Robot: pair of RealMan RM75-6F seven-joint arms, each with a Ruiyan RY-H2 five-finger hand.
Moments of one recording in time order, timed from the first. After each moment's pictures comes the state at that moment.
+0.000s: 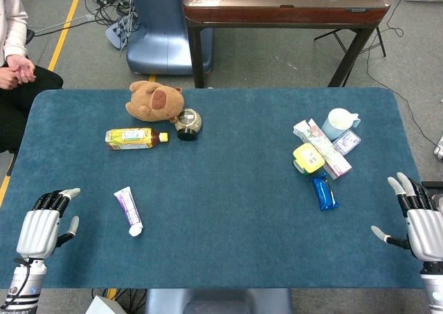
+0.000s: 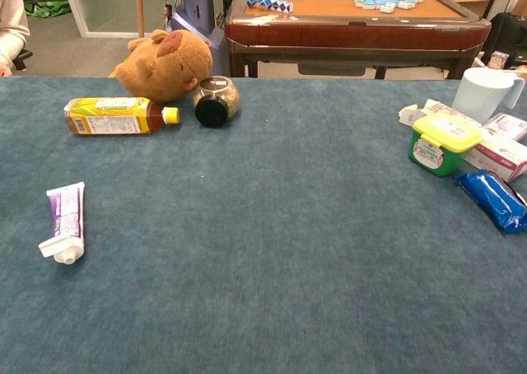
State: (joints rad) left arm -0.15 -1.25 -0.07 -1.66 1.51 1.50 0.18; right arm 0.04 -1.08 0.06 -1.64 -1.50 1.50 0.07
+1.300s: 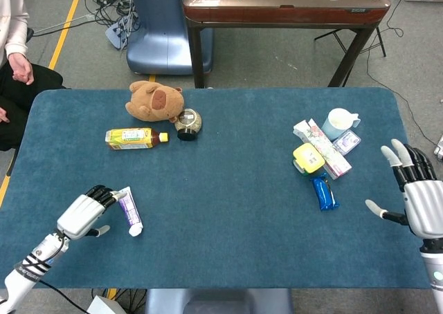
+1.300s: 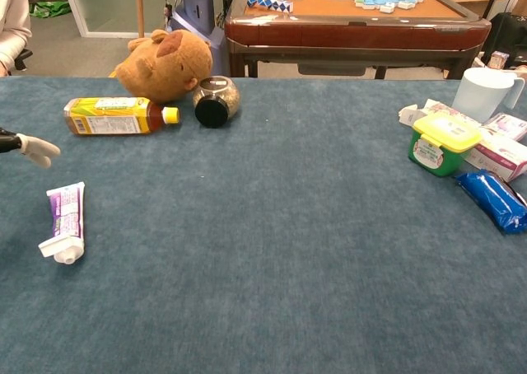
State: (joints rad) left arm -0.44 -1.31 0.05 -1.18 1.81 1.25 -0.19; right arm 0.13 -0.92 0.16 -1.84 -1.52 1.51 -0.03
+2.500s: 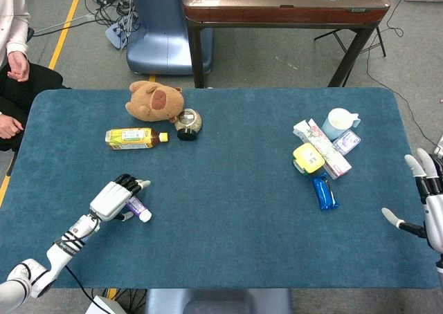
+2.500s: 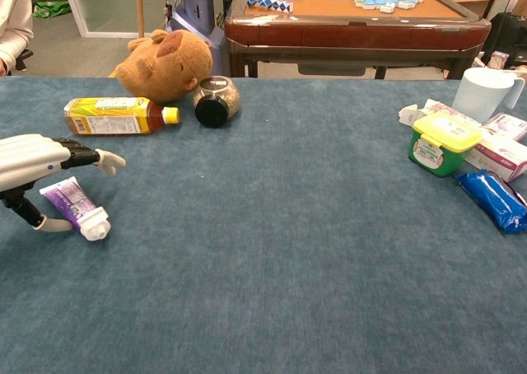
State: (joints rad) left arm -0.58 -1.60 0.04 -0.83 1.72 1.16 -0.28; right arm 0.05 -0.91 0.13 -1.84 -1.53 1.62 -0.03
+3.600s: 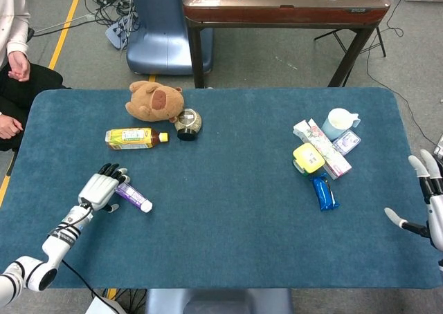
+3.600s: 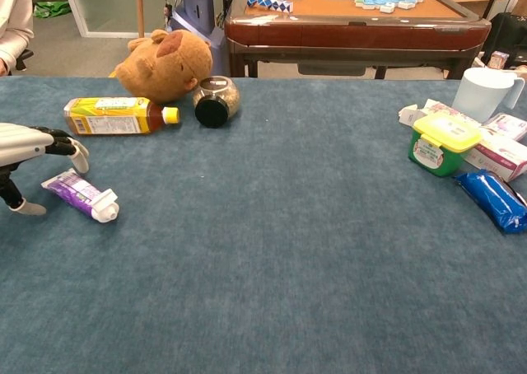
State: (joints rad) left arm -0.61 -1.45 -0.04 -1.13 1.41 0.88 0.02; right arm 0.05 -0.94 0.13 -1.77 -1.52 1.61 0.04
